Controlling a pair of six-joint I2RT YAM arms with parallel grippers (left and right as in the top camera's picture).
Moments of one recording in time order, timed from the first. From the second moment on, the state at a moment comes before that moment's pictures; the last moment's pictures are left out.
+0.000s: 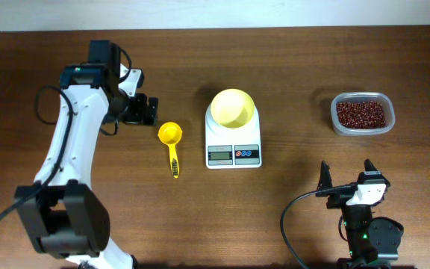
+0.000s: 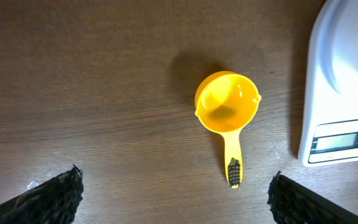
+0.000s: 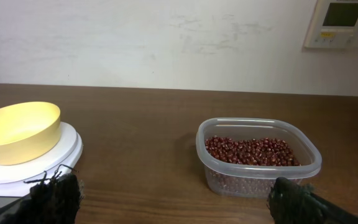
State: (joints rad) left arm 0.02 1.81 1.60 -1.17 0.11 0.09; right arm -0.04 0.01 0.01 -0.07 -0.07 -0.01
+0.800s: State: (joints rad) left arm -0.07 1.97 1.60 -1.11 0.06 0.06; right arm -0.04 0.01 0.01 -0.07 -0.07 -0.01
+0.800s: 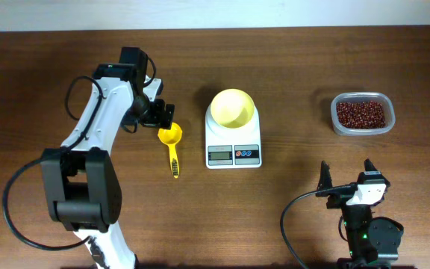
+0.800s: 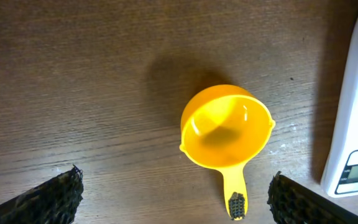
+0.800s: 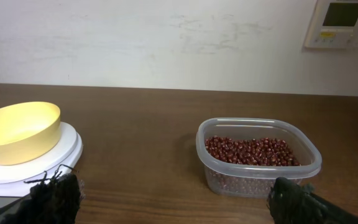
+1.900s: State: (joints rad) left arm -0.07 1.98 1.47 -1.00 0.04 0.05; right arm -0.04 0.01 0.01 -0.07 -0.07 -0.01
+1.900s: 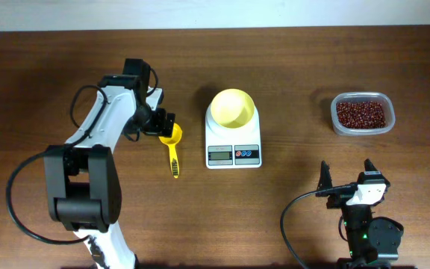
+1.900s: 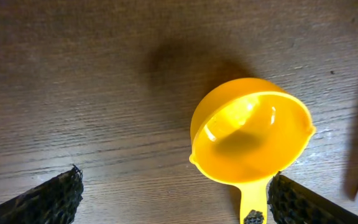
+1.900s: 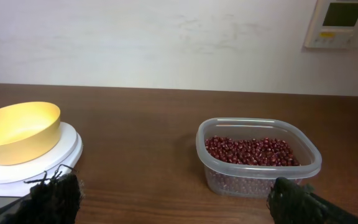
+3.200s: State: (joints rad) left arm -0.07 2.05 1.47 -0.90 0.04 0.05; right arm -0.04 0.01 0.01 -0.07 -0.07 -0.01
